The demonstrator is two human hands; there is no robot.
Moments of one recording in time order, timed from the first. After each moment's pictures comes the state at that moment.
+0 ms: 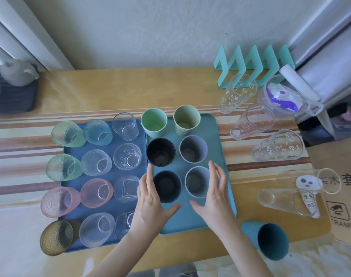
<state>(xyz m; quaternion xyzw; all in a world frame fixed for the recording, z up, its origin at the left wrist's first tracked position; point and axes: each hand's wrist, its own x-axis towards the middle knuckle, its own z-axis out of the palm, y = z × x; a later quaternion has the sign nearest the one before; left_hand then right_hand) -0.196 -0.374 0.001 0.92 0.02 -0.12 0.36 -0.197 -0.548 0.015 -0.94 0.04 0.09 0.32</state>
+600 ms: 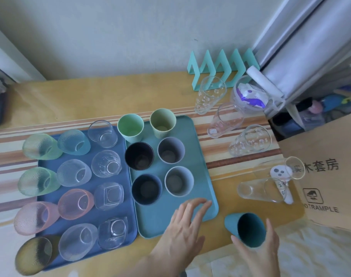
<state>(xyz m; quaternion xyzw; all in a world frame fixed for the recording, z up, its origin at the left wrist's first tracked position) -0.240 -0.448 0.039 0.89 -0.31 -0.14 0.32 -0.329 -0.647 0.011 -0.83 0.44 -0.01 0.35</state>
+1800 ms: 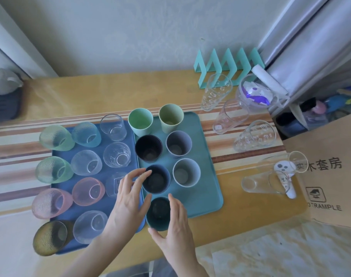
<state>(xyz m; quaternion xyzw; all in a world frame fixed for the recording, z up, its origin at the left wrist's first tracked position) -0.205 -0.339 0.031 0.92 -0.12 -0.06 0.36 -0.291 -0.470 -0.007 -0.95 0.08 0.04 0.31</state>
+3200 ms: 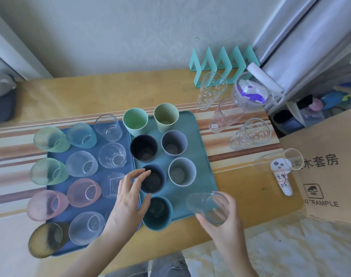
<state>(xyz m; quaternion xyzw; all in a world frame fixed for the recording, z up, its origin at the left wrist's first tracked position) -0.206 -0.349 0.031 0.92 -0.12 -0.07 0.37 -0.293 -0.574 0.041 -0.84 0.24 0.01 0.49</state>
